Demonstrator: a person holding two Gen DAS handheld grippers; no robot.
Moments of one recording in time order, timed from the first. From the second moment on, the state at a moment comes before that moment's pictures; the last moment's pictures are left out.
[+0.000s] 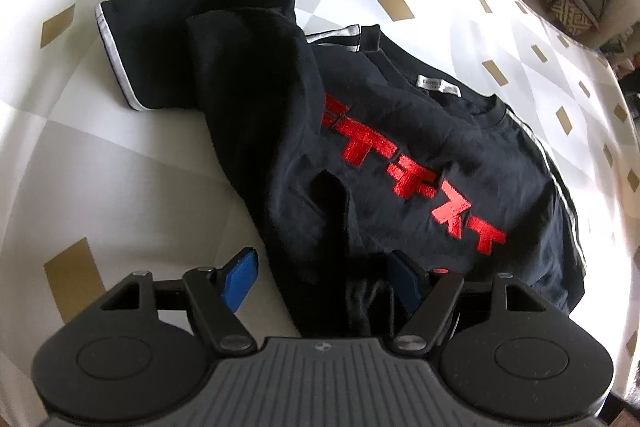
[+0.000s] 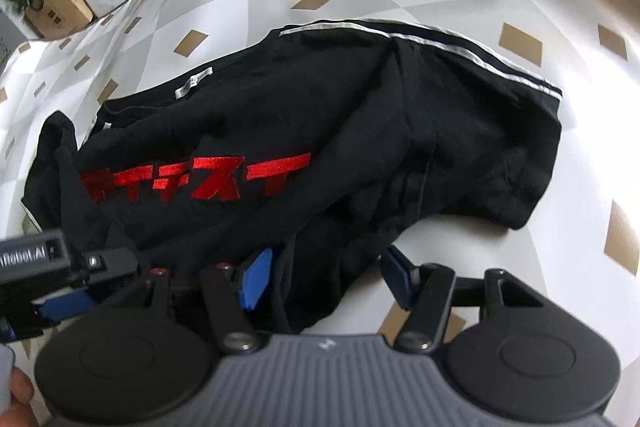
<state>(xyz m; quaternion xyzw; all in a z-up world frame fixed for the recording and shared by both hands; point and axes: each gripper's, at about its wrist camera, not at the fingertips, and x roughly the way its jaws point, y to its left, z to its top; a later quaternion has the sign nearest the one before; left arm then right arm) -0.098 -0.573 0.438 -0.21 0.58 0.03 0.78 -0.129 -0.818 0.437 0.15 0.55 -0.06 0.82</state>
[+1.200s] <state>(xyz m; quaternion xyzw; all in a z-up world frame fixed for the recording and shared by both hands) -0.121 -0.567 0.433 -0.10 0.59 0.03 0.80 -0.128 -0.819 0.435 0.08 0.53 -0.08 0.84</state>
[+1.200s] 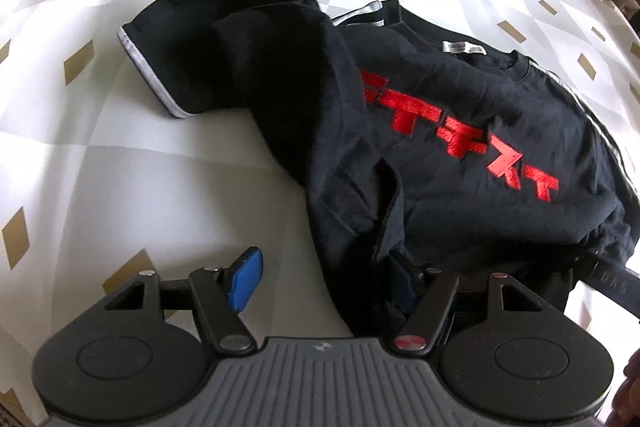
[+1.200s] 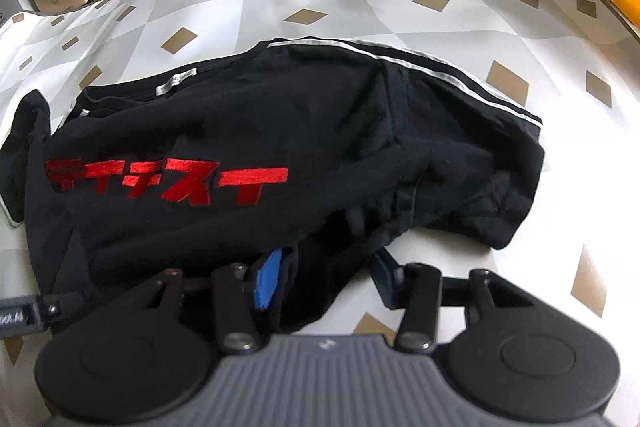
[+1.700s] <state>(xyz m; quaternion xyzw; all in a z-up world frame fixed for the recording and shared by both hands) -0.144 -0.557 0.432 -0.06 0.60 0.03 0.80 -0.122 -0.824 0.433 0.07 0.51 -0.12 0.85</state>
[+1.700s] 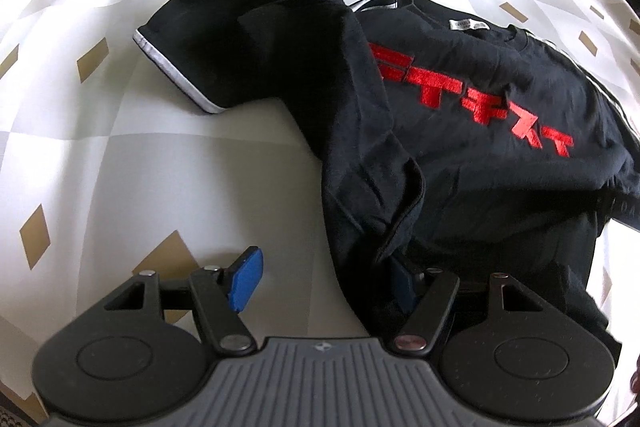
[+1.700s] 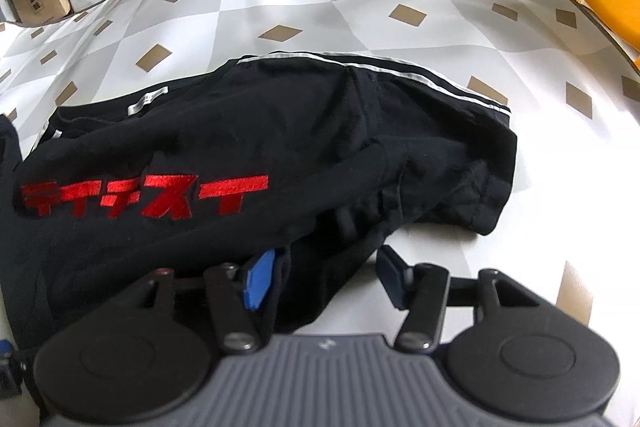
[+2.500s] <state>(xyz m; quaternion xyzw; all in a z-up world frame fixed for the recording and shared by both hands) -0.164 -0.542 0.437 -0.05 0.60 0.04 0.80 -0.118 -0.822 0.433 0.06 0.52 -0.13 0.84</state>
